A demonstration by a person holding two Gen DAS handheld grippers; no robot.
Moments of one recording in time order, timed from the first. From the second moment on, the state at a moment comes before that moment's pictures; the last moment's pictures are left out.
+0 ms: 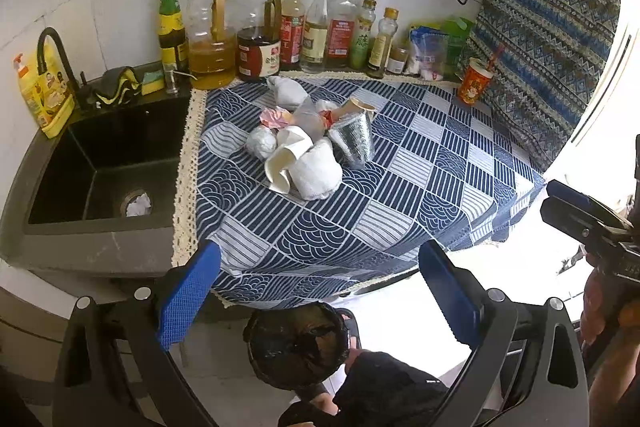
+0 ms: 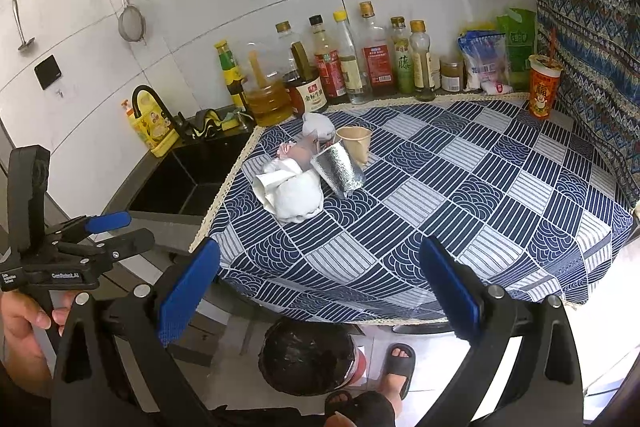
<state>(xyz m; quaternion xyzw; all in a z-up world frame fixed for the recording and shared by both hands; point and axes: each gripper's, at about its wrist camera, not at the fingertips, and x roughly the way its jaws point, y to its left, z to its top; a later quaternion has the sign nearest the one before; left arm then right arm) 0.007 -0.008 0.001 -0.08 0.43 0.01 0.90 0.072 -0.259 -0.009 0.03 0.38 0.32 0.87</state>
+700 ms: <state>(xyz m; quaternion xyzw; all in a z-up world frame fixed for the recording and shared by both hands) 0.034 0.008 -0.009 -0.09 0.45 0.02 0.89 0.111 -0.218 -0.025 0.01 0.40 0.35 0.85</state>
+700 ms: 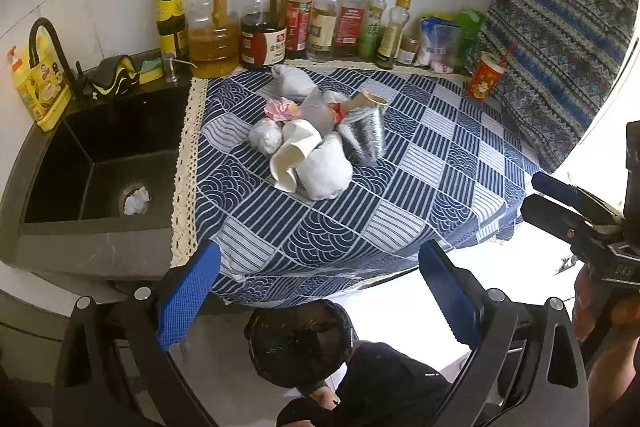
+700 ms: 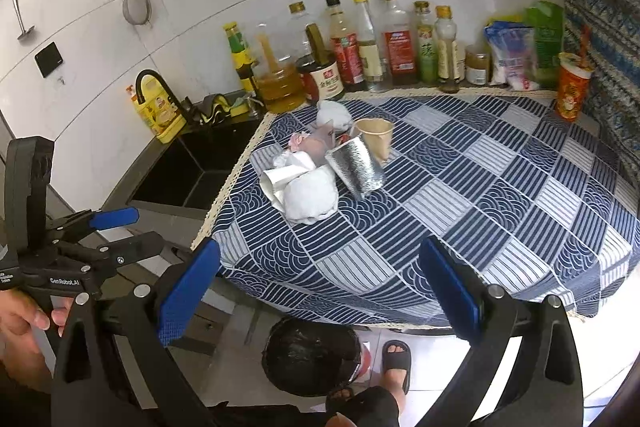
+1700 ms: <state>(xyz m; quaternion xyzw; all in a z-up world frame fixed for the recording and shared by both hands) 0.155 0.060 -0.096 -0.12 0.52 0.00 0.85 0.242 -0.165 -0.107 0.01 0.49 0.38 0.78</state>
